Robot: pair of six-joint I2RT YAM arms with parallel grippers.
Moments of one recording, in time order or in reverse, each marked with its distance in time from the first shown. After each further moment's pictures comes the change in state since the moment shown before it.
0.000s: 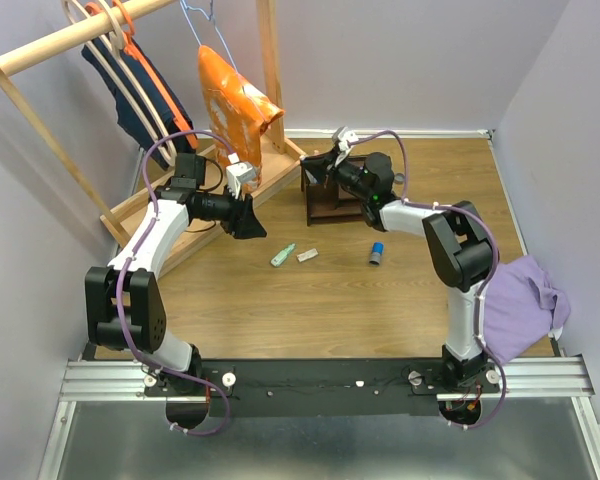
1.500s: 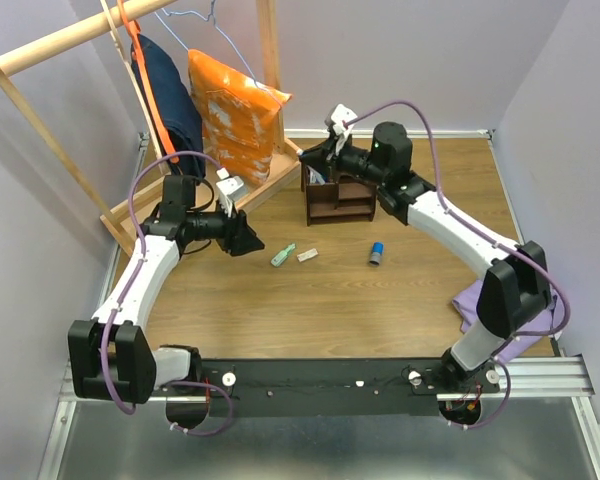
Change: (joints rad) left arm 0.001 -0.282 -0.236 0.151 -0.004 -0.100; right arm 0.091 -0.421 0.131 -0.770 -0.016 -0.222
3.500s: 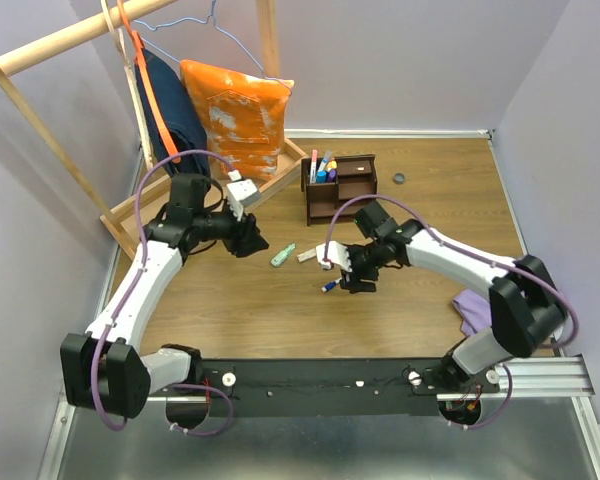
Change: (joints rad) left arm -0.127 -0.038 0.040 -0.022 -0.133 0.061; right arm 0.084 -0.148 -0.435 -0.800 0.058 -0.767
